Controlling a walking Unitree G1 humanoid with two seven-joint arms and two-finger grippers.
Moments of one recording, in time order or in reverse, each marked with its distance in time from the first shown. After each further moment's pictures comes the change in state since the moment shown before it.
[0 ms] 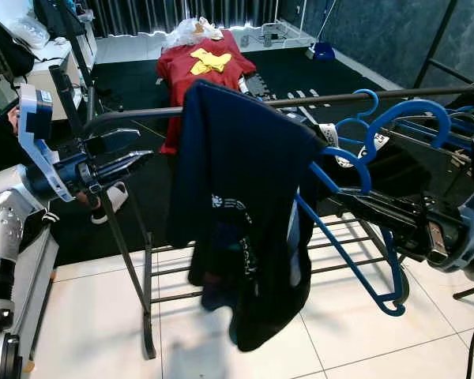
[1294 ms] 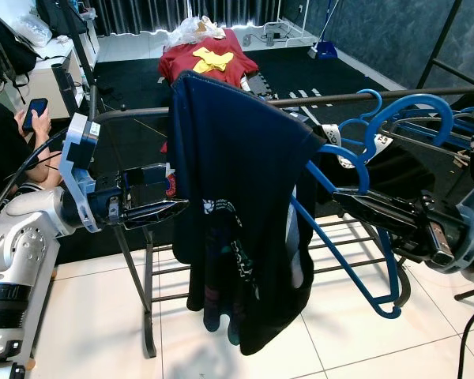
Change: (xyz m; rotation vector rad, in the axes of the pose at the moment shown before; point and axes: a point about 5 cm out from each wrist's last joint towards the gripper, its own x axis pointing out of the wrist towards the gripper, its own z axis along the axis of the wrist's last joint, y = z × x) left arm 0.030 -0.051 -0.021 -0.152 0.027 -0.254; right arm 0.004 0.004 0.002 0.029 -0.020 0.051
